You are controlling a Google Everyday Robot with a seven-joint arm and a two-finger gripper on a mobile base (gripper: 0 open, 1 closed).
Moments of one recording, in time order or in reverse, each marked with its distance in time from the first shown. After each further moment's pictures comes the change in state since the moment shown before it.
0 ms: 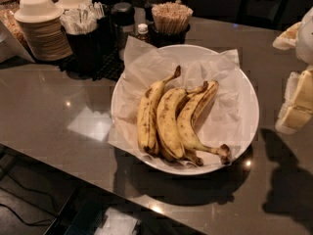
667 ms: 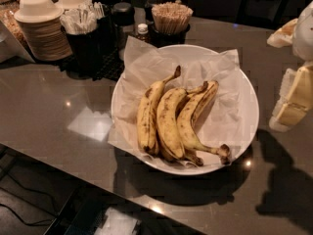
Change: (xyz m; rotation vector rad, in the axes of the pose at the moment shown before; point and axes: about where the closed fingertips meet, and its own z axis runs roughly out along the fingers) arm -0.017 0.002 -0.003 -0.009 -0.067 -0.006
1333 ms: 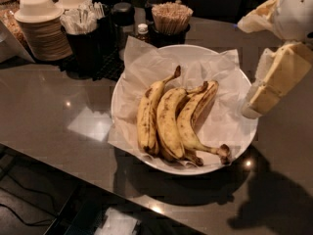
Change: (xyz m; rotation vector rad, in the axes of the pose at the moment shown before) arm -0.068 0.013 -0.020 -0.046 -0.254 -0.044
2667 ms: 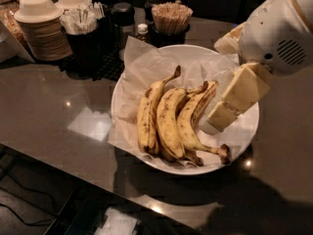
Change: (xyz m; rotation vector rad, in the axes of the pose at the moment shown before) arm -0.031 0.032 0.034 -0.054 -0.079 0.138
